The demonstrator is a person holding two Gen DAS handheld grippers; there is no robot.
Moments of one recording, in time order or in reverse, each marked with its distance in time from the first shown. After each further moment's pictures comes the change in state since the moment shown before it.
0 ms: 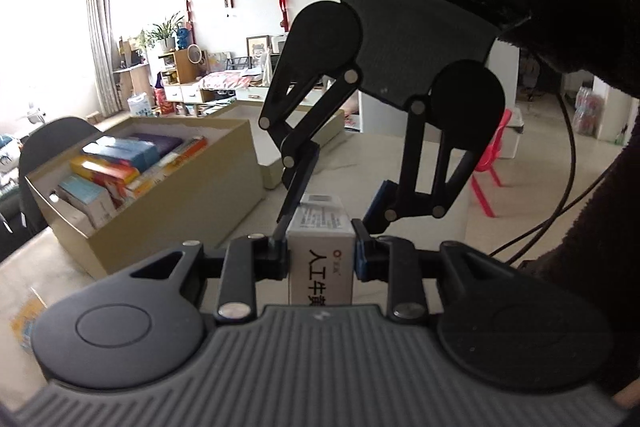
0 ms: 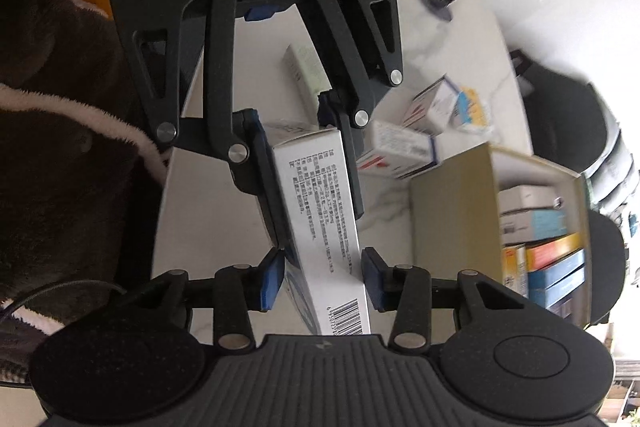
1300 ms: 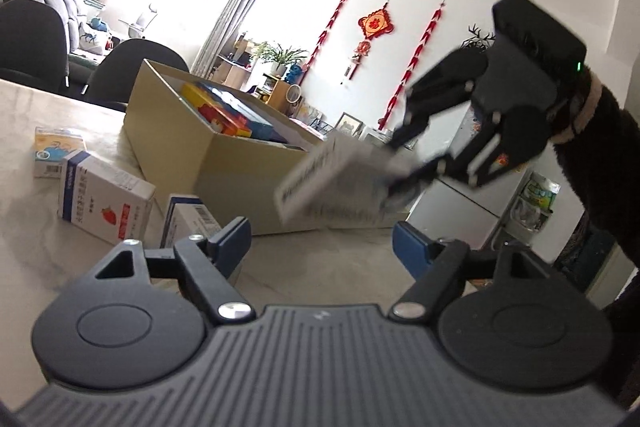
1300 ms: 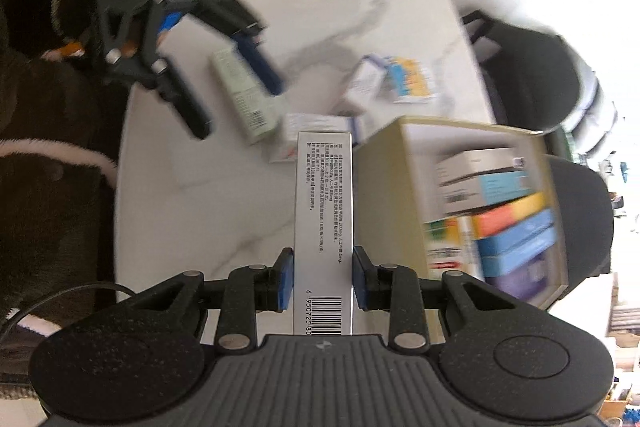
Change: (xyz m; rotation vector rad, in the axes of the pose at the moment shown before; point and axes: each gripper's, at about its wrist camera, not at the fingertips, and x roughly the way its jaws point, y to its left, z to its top) left arm -0.057 0.038 -0.073 -0.608 -0.309 0.140; right arm -0.036 -0.061 -0.004 0.139 0.042 -0.049
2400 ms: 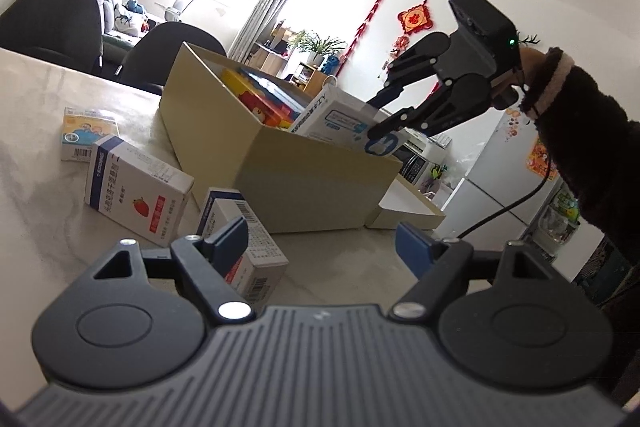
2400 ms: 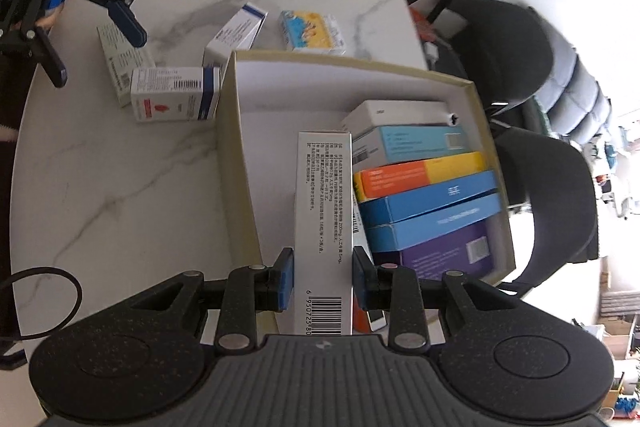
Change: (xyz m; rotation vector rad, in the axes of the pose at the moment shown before) left arm 0.009 0.017 0.007 -0.072 0.033 0.100; right arm 0.060 -0.127 -0.035 0.015 0.044 -0.013
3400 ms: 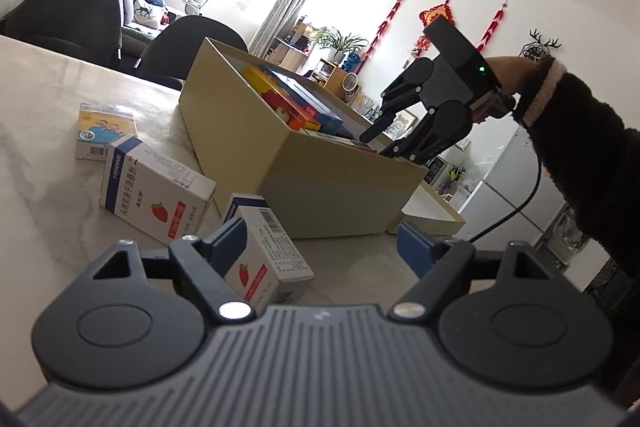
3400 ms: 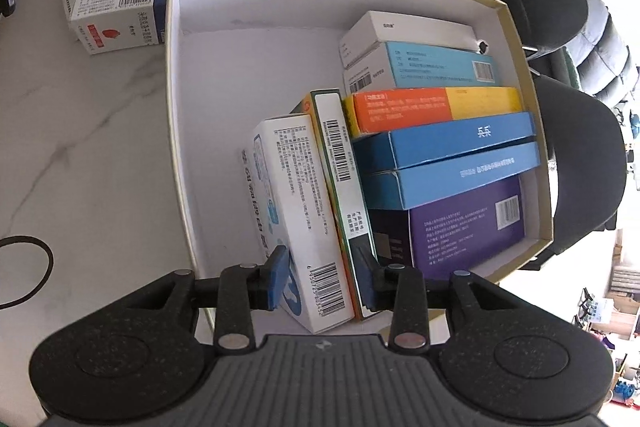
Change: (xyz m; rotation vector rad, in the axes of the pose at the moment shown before) left arm -0.001 0.002 0.007 -0.025 0.011 0.055; right arm 0.067 -0.019 -0.008 -0.016 0.183 0.046
